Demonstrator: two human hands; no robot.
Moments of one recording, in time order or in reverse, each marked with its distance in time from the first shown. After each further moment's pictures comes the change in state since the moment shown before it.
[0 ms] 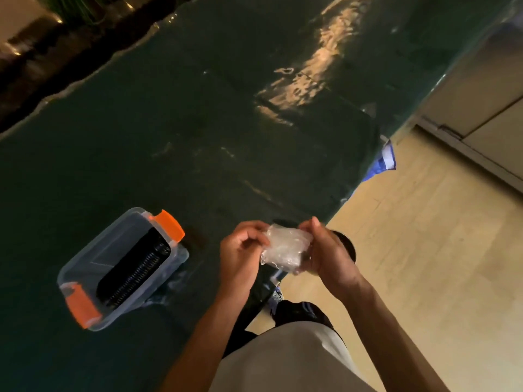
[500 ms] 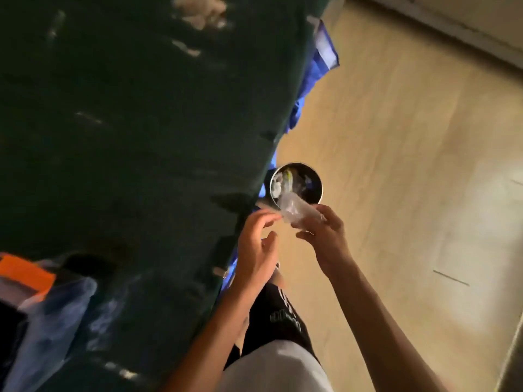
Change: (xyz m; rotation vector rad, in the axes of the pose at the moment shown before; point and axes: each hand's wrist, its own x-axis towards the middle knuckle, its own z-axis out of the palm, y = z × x) left_hand 0.001 -0.150 0.126 0.476 -0.459 -0.090; right_hand 0.038 0.114 -0.152 0.240 0.715 0.059
